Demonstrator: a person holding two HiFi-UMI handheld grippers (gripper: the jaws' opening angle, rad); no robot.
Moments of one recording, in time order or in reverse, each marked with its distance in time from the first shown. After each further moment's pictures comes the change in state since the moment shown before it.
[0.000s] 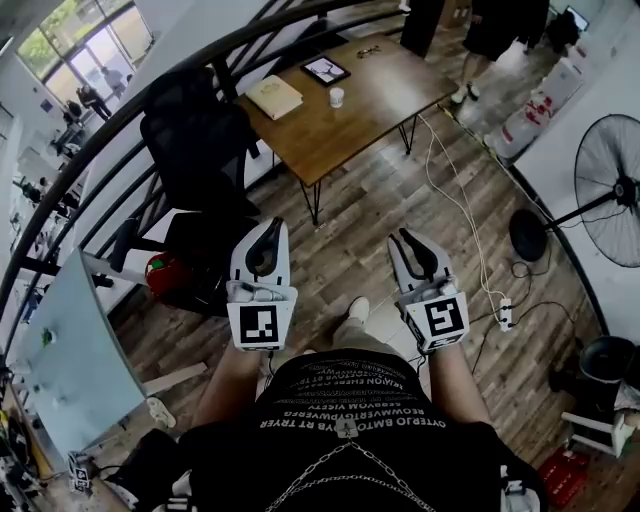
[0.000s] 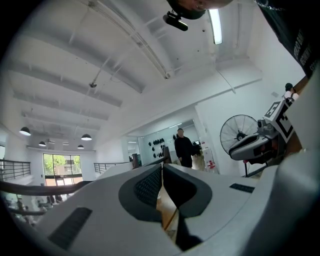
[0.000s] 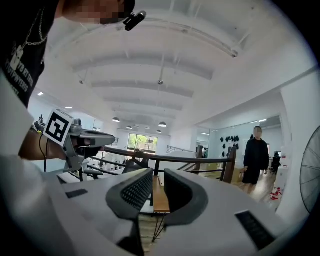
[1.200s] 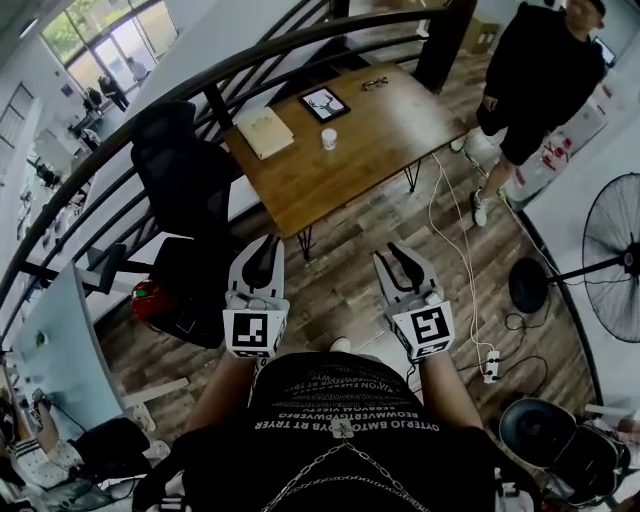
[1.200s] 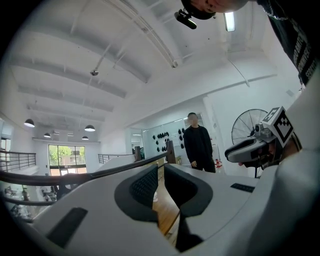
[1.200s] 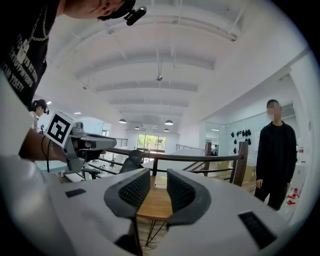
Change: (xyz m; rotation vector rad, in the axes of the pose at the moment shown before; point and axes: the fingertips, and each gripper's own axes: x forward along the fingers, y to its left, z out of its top) left arm 0.171 -0.028 -0.023 -0.059 0.088 0.063; right arm 0.109 -0.152 -0.027 0.020 0.014 0.140
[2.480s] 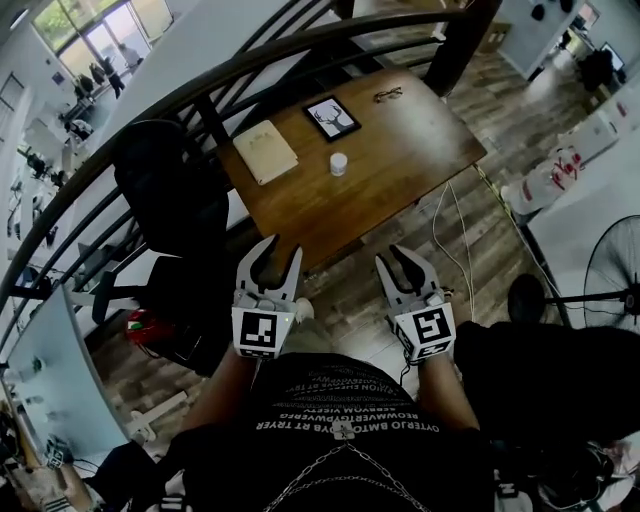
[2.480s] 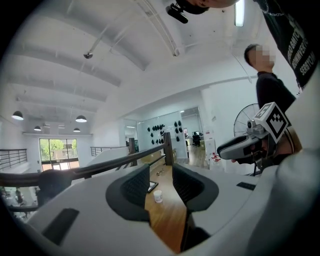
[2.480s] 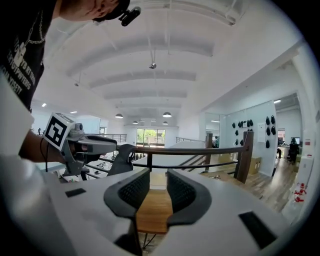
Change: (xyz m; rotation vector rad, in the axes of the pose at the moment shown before) left arm 0.151 0.070 -0.045 -0.010 0.090 -0.086; right arm 0.159 -0.068 -0.016 0.042 0.081 0.009
